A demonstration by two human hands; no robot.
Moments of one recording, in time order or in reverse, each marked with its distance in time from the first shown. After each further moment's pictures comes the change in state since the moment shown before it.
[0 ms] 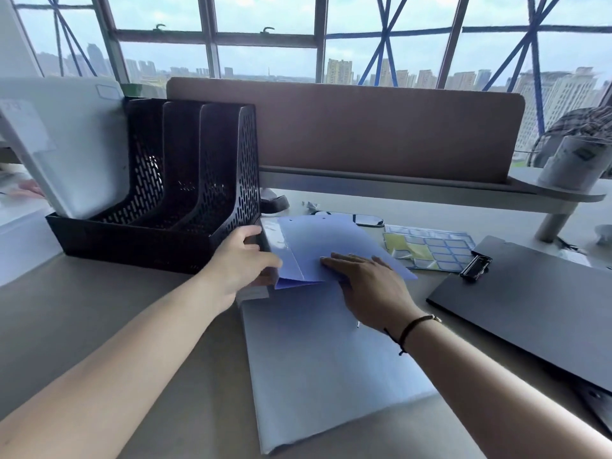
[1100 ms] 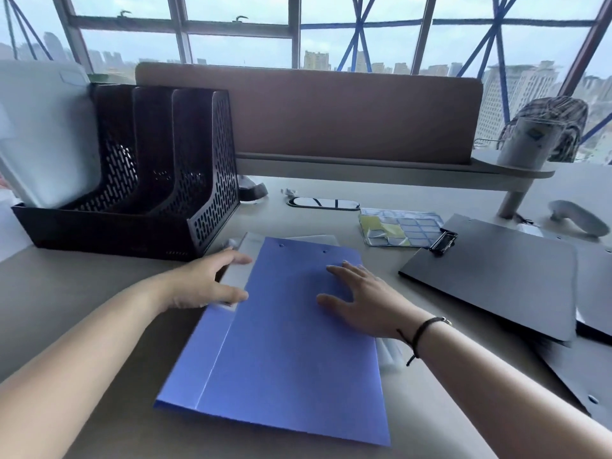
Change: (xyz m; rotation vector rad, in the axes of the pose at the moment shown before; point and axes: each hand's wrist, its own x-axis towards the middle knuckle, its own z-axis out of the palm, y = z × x) left_hand -0.008 -0.046 -0.049 0.665 -0.499 0.180; right_hand -0.062 0.008 -0.006 0.141 -0.319 0.216
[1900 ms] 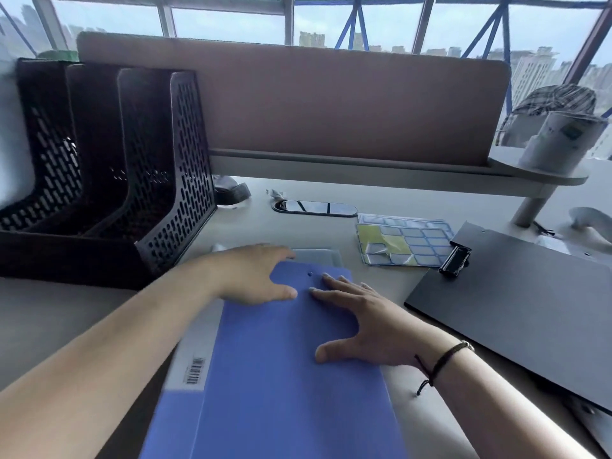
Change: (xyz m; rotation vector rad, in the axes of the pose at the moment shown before) left_hand 0.096 0.094 0.010 0.541 -0.113 0.024; right_hand 0.047 0.037 -0.015 0.088 -0.130 -0.166
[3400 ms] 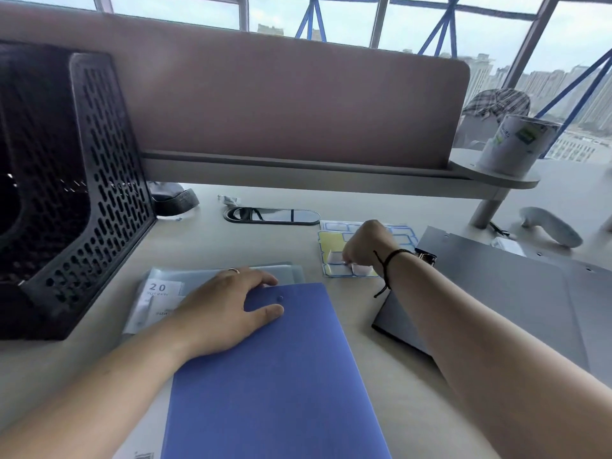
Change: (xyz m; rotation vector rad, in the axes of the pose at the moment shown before) left_hand 0.056 -0.002 0.052 -0.291 0.310 0.115; right_hand 0.105 0.083 -0.096 0.162 0.337 0.721
